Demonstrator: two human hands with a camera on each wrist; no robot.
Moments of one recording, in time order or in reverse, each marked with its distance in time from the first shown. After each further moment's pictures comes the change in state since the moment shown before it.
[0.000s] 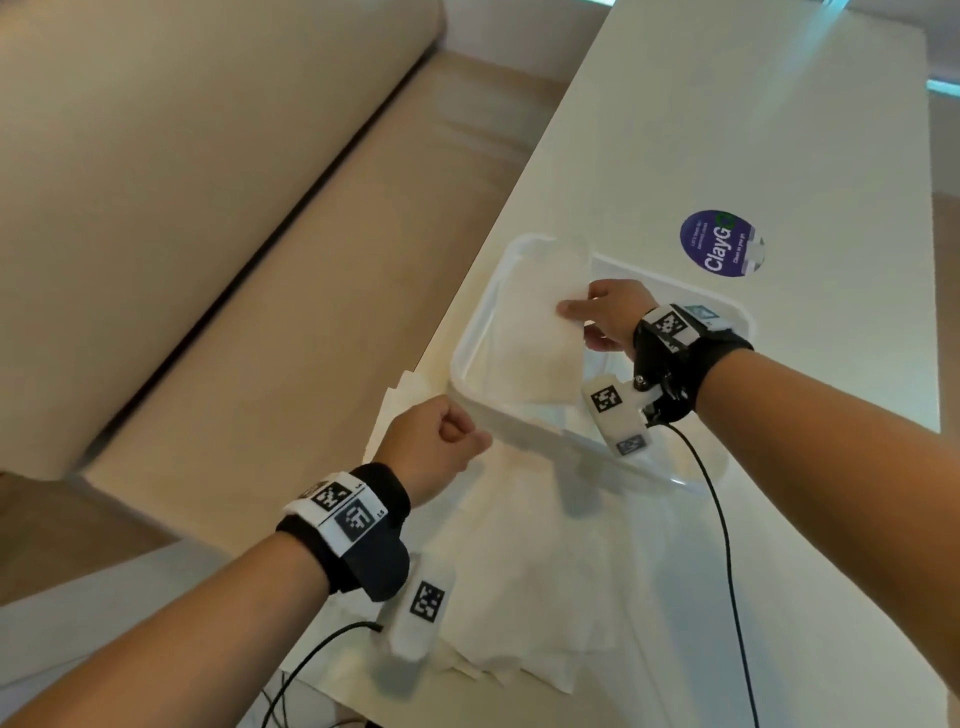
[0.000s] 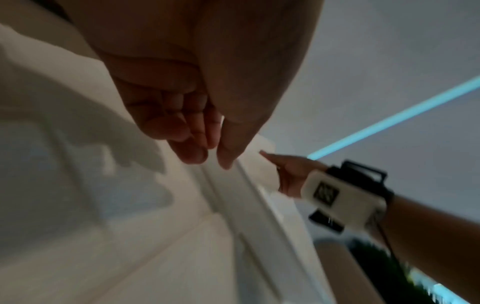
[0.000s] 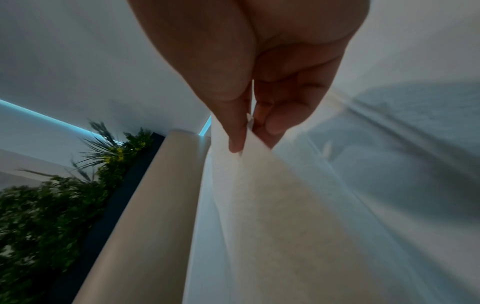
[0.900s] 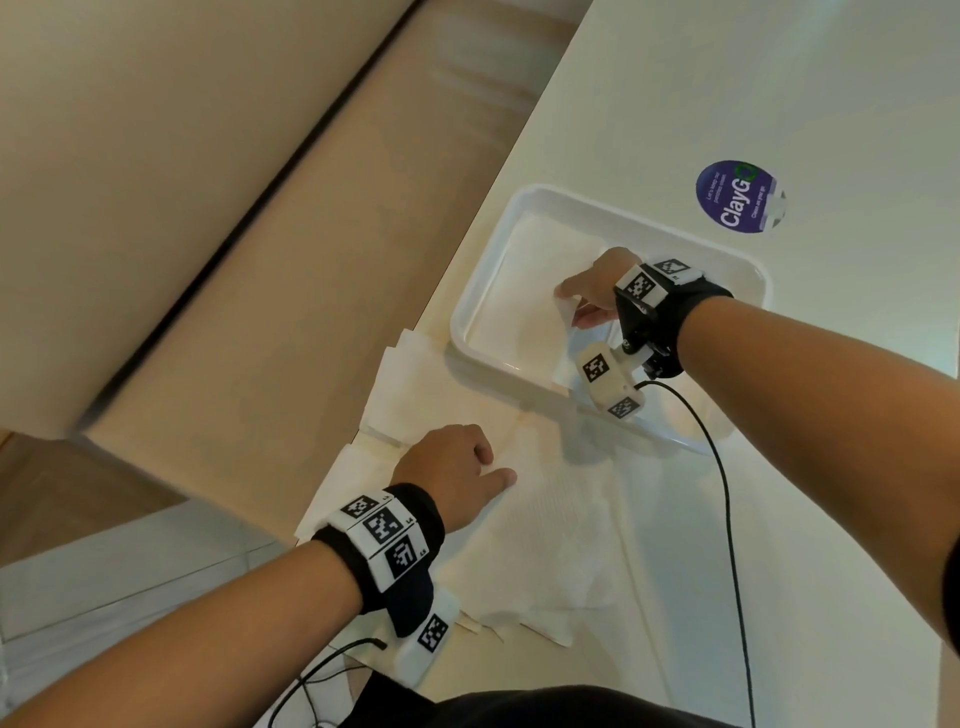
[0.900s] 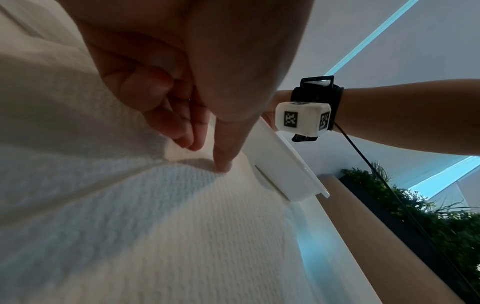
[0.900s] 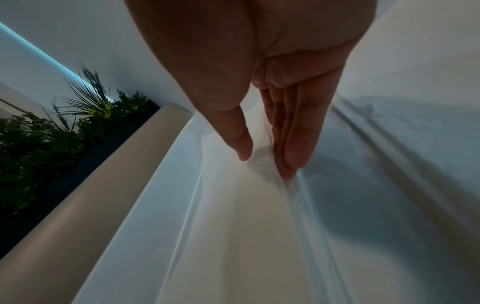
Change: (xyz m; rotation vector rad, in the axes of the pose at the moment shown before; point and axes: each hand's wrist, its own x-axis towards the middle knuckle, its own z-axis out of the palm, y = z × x) left_hand -0.028 -0.030 0.036 0.418 -0.117 0.037; right_hand 0.016 0.007 0.016 -0.194 -0.058 0.168
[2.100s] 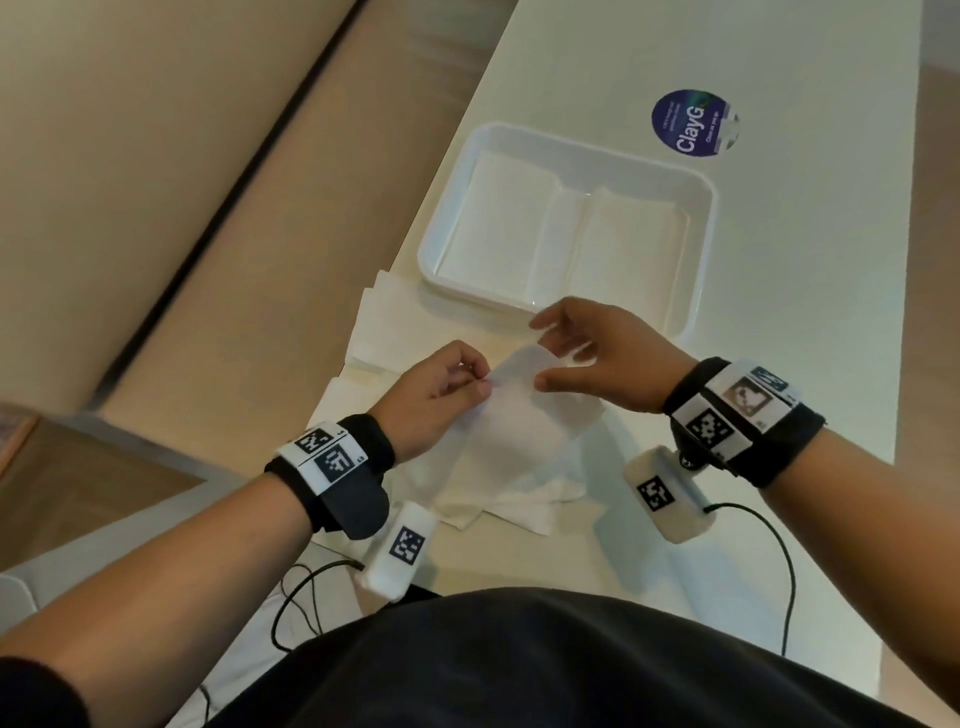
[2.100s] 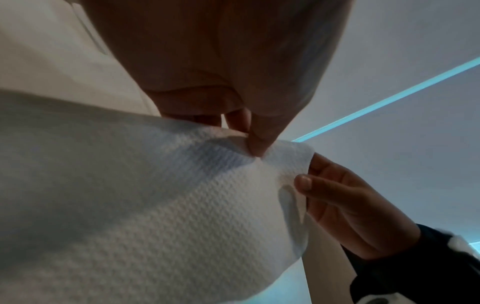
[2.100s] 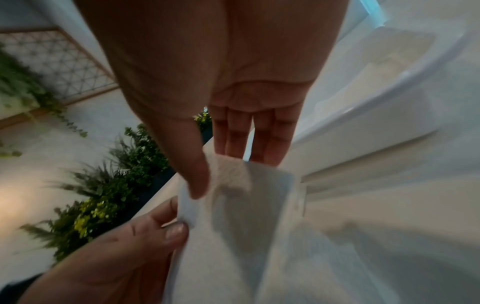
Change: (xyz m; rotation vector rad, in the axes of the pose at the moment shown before) left_hand -0.036 0.003 -0.001 -0.543 -0.141 0.278; right_hand -0.156 0.120 0.014 -0.178 -0.152 -0.631
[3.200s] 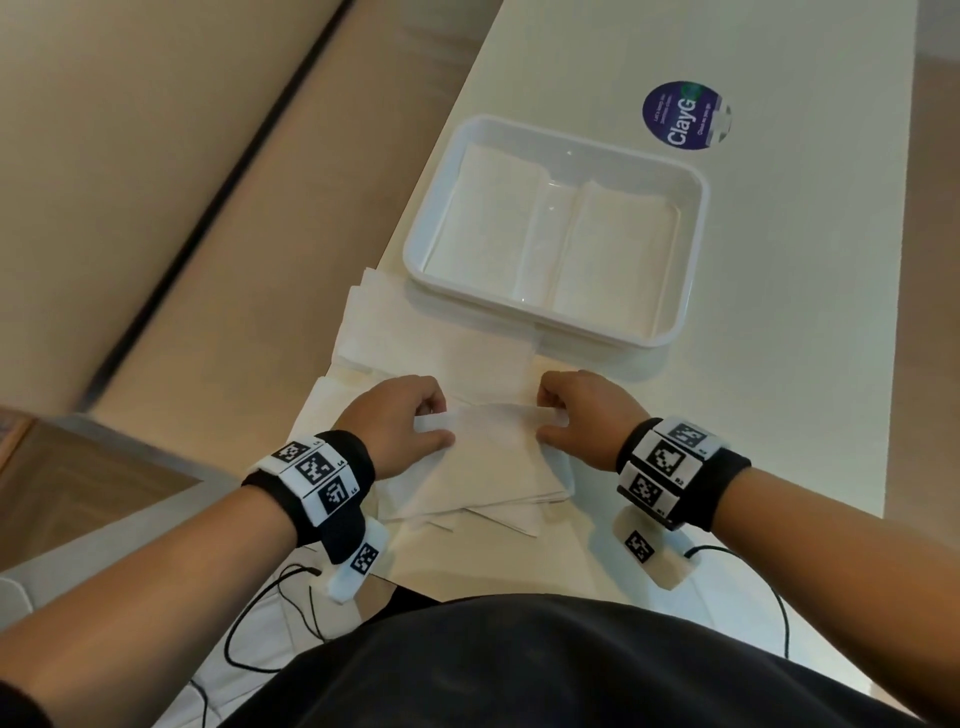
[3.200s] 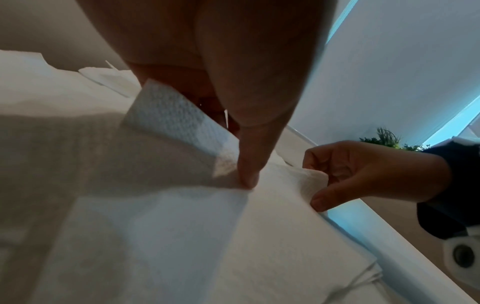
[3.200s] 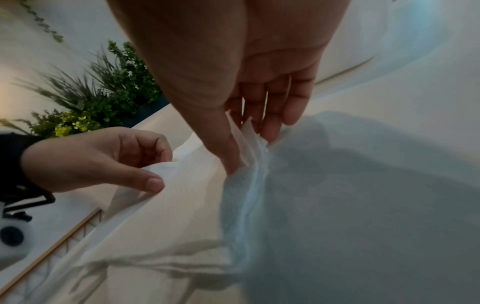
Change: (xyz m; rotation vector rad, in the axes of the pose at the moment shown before) left_hand -0.006 -0.025 -0.010 0.740 0.044 -0.113; right_hand -0.012 0.042 0.050 -0.354 -0.052 0.126
